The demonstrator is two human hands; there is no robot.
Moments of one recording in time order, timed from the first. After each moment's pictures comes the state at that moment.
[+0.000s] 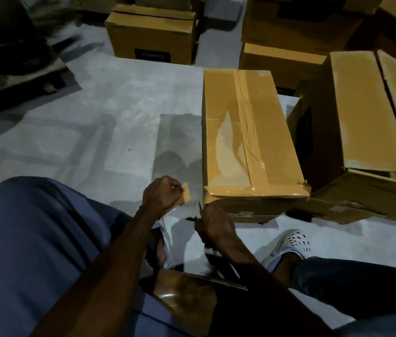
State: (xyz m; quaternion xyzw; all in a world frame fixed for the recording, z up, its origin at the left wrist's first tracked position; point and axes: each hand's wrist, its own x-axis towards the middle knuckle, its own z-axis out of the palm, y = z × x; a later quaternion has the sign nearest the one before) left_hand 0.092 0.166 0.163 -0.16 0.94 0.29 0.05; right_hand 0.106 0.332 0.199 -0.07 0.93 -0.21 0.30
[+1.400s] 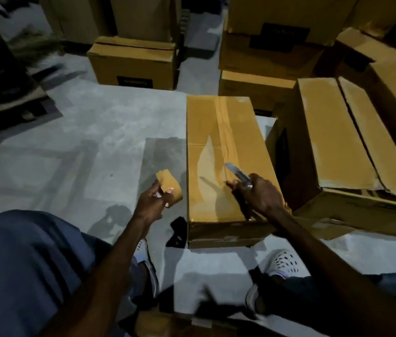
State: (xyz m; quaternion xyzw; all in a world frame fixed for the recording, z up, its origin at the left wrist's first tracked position) left_hand 0.052 0.188 0.186 -0.29 0.70 0.65 0.04; right_hand -0.030 0.450 0.224 -0.05 0.97 -0.23 0.10
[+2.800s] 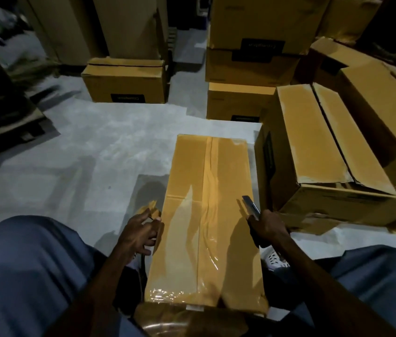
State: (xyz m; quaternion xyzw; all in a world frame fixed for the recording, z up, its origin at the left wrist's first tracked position) left_hand 0.104 0.184 0.202 -0.38 0.63 0.65 0.22; right_hand 0.022 0.504 0.203 0.08 0.95 -0.21 0.20
